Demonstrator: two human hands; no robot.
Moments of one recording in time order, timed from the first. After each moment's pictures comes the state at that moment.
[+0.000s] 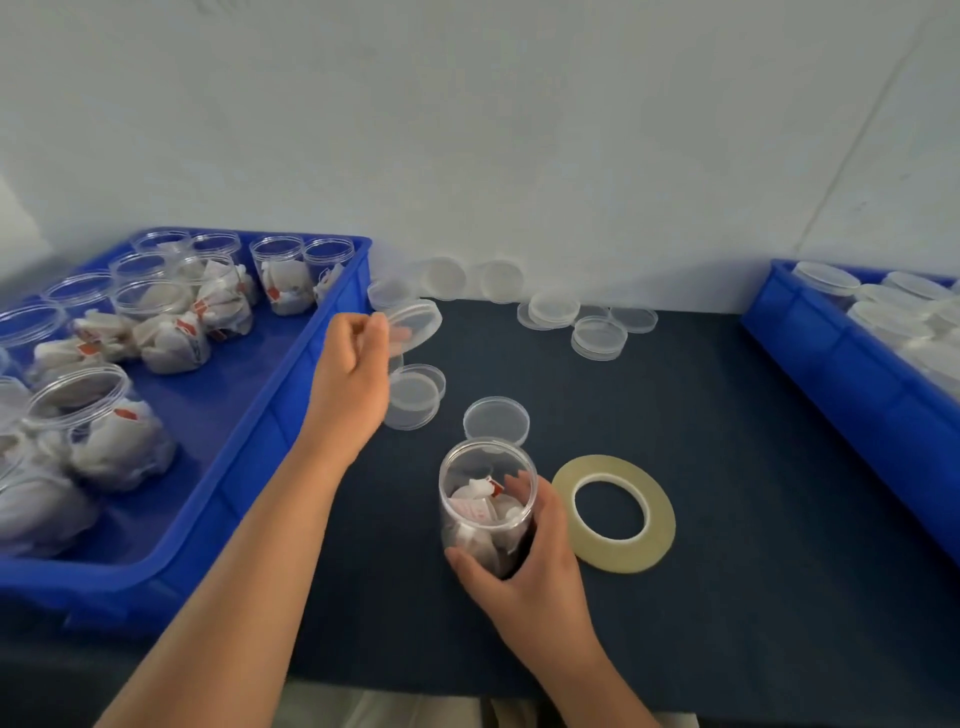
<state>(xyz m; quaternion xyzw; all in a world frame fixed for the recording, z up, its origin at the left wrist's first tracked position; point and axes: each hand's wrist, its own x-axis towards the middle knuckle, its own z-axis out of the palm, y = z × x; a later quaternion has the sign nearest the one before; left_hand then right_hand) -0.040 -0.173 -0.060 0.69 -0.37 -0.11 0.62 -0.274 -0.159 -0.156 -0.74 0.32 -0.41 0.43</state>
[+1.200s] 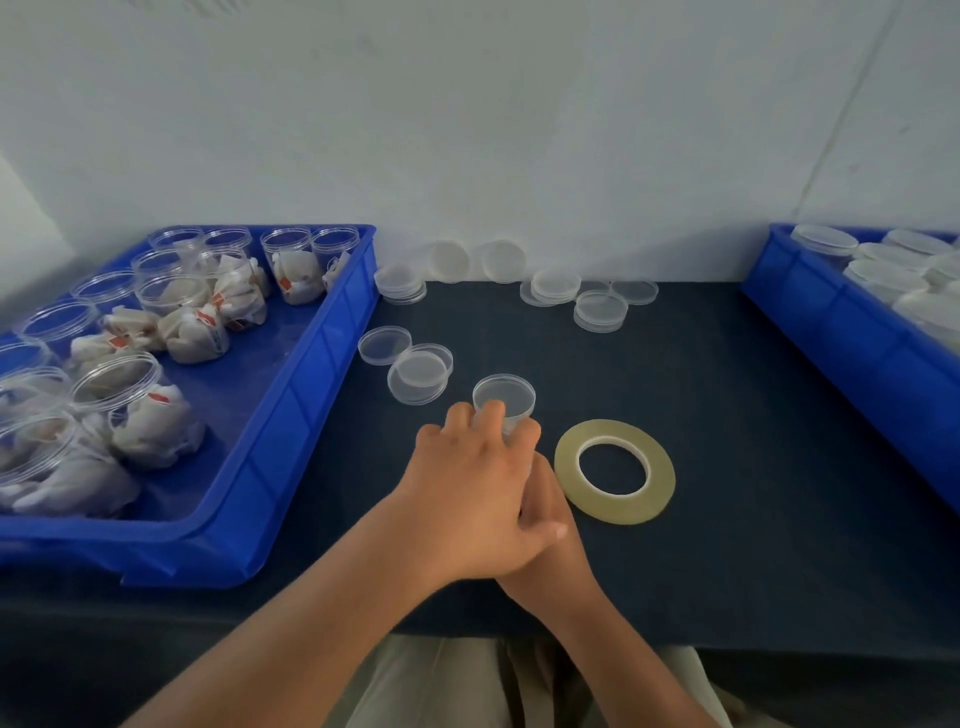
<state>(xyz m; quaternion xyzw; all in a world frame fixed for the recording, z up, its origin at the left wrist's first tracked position) -0.166 -0.110 -0.051 0.72 -0.69 0.05 -0.02 -0.264 -0.159 -0.154 -0.84 0.32 -0.34 0.28</state>
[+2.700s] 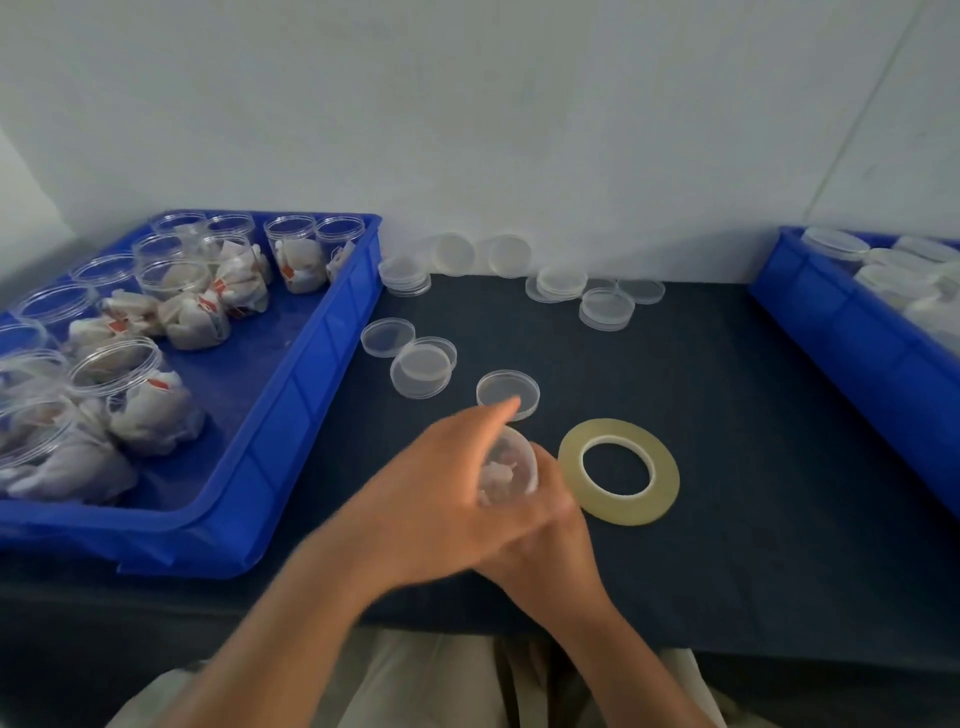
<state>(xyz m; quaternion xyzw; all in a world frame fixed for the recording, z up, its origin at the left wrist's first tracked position) -0.140 -0.082 -0.056 0.71 -0.62 -0.18 0.27 -0.275 -0.153 -0.149 -0.76 0.27 -0.42 0.41</state>
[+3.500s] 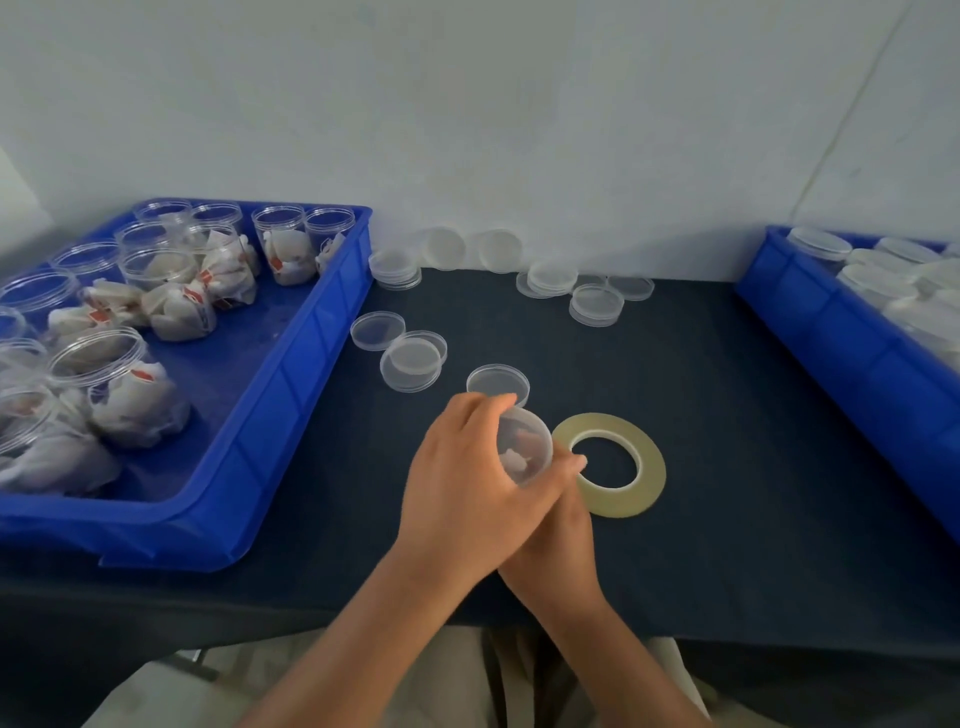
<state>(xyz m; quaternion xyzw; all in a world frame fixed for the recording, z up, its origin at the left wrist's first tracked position) -0.188 -0.103 -0.079 0.75 -0.53 -0.01 0.38 -0.279 -0.152 -0.151 -0.72 0.32 -0.46 0.41</state>
